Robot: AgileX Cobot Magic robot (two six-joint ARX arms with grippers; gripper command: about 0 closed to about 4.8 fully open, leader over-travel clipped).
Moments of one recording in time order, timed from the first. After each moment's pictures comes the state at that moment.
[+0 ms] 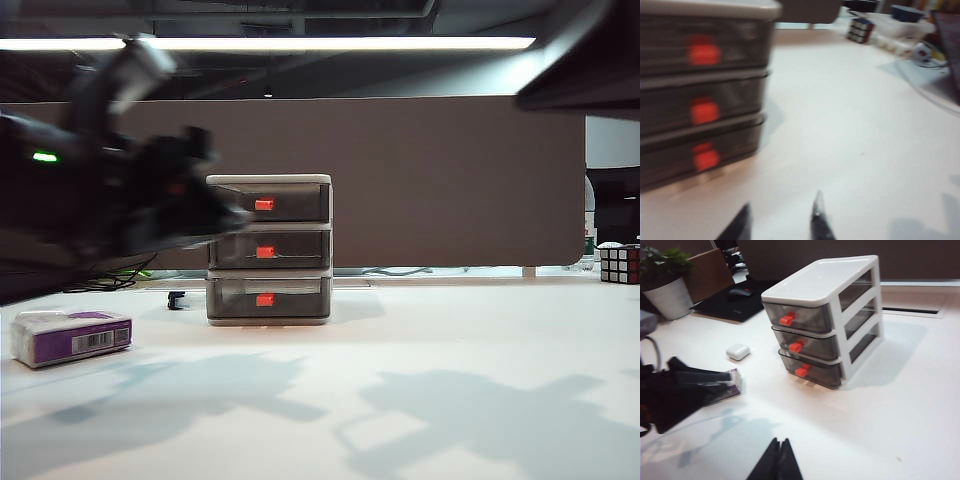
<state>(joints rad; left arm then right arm) -0.66 1.46 0.27 1.04 0.03 -0.17 0.38 0.67 0.29 0.25 -0.32 0.18</state>
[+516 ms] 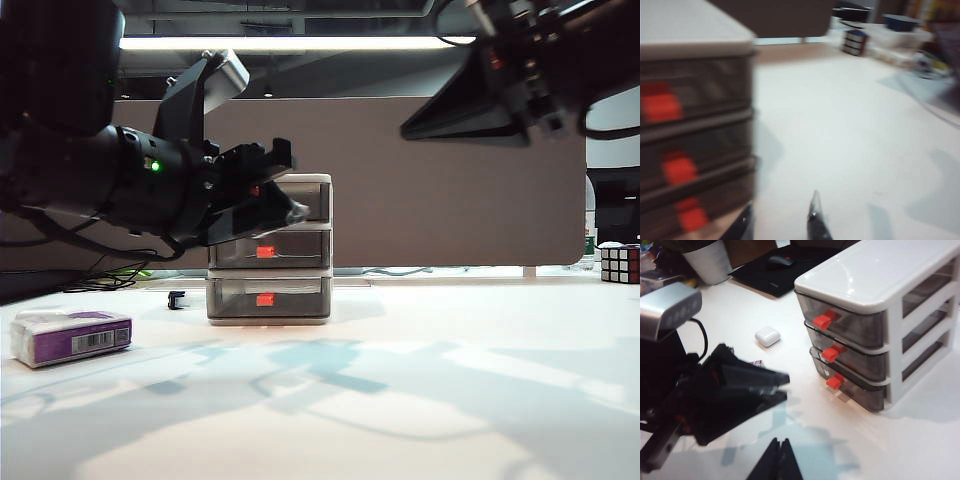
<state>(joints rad) -0.66 1.64 0.46 1.07 0.01 -0.14 0.38 1.21 0.57 0.36 -0.54 0.08</state>
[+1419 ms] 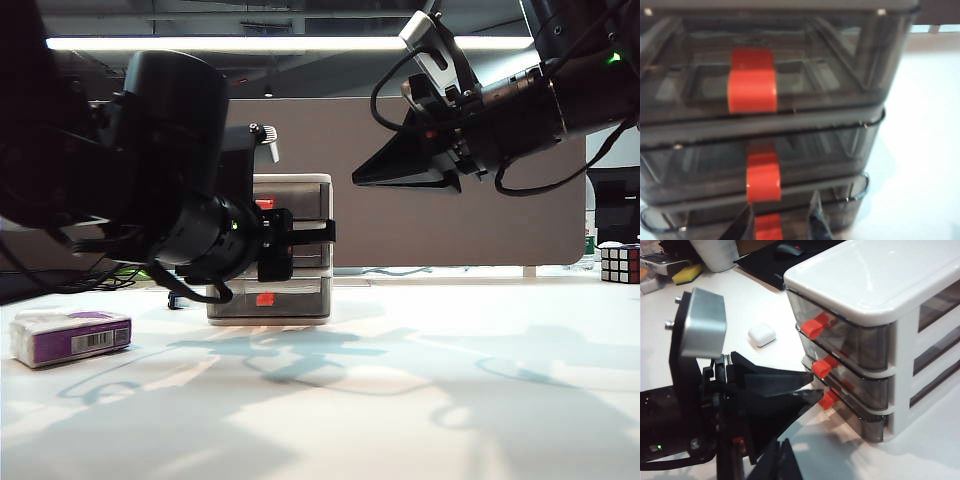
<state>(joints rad) -0.72 1.90 0.67 1.04 -0.47 -0.13 0.38 1.53 0.72 0.51 -0.60 0.02</state>
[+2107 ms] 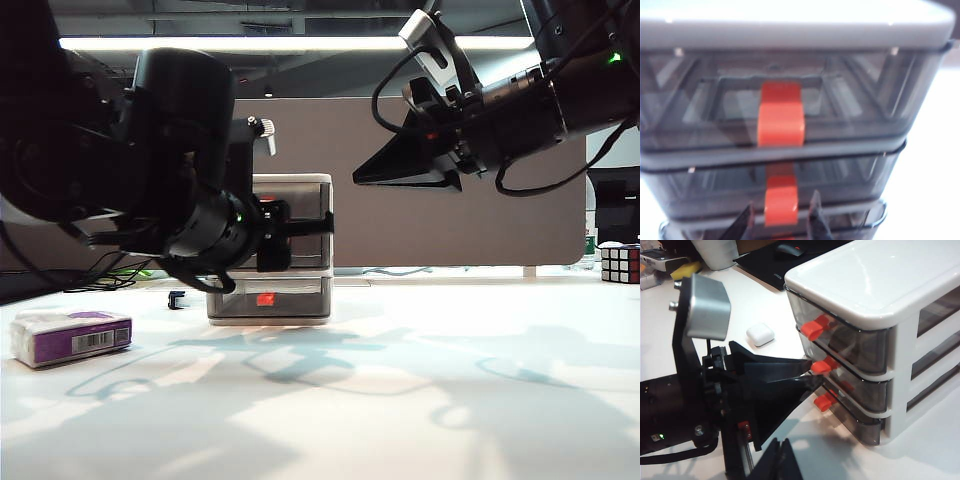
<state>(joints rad) -0.72 1.90 0.70 1.04 -0.54 -0.13 0.38 1.53 0.72 0.51 -0.60 -0.01</state>
